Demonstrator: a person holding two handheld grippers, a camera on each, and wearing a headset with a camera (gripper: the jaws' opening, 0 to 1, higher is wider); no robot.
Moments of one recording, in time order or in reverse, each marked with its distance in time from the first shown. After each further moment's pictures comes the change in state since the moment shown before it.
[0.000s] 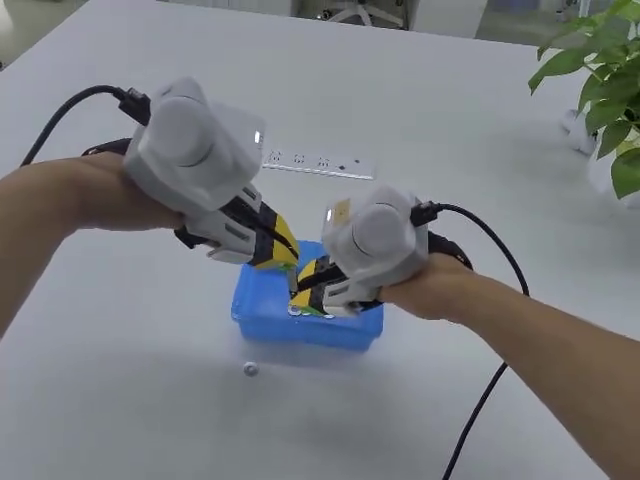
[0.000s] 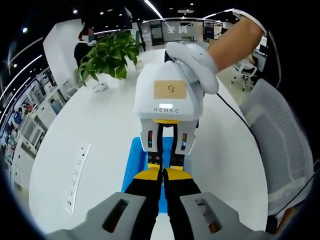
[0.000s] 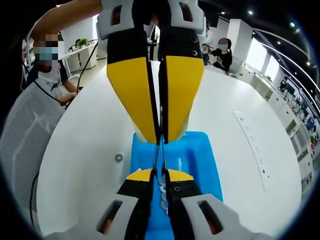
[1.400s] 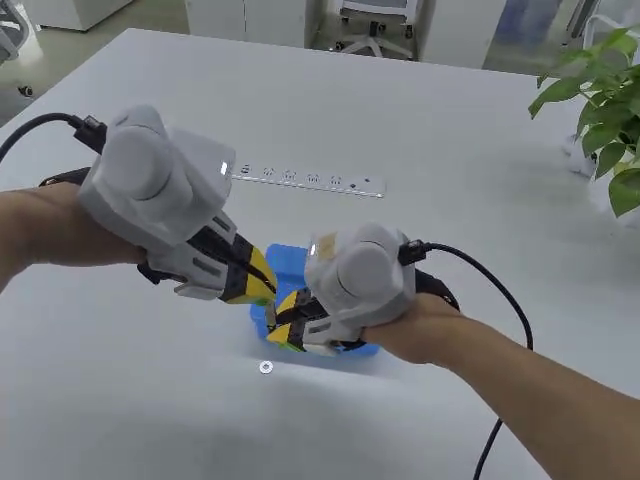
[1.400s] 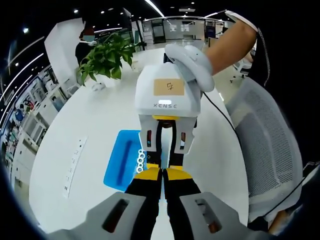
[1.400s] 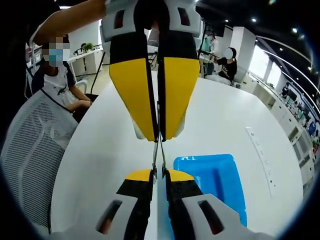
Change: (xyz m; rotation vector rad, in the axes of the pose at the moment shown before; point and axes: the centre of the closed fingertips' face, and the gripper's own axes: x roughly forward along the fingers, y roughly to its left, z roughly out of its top) left arm -0.037 -0.059 -0.012 -0.018 0.021 0.011; right arm 0.007 0.062 0.038 -0.021 -0.067 0.025
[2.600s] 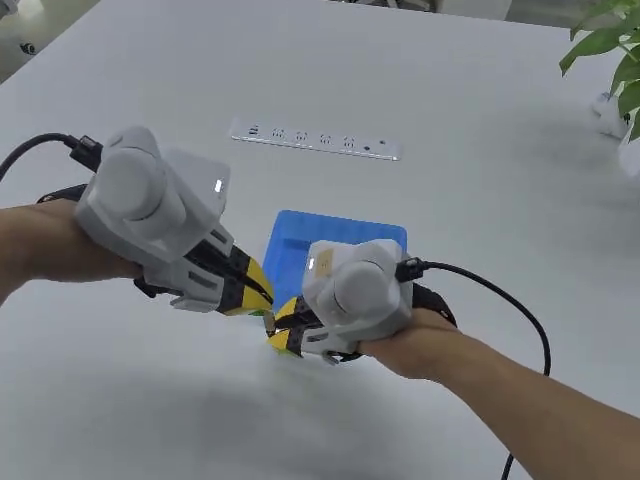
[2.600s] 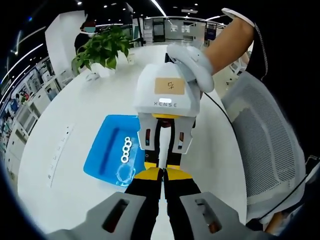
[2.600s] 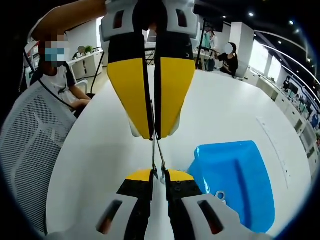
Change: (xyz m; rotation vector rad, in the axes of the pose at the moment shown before) left arm 0.024 -0.018 -0.033 -0.058 0.004 -0.061; right arm 0.033 0.019 -0.025 0.042 -0.003 0.025
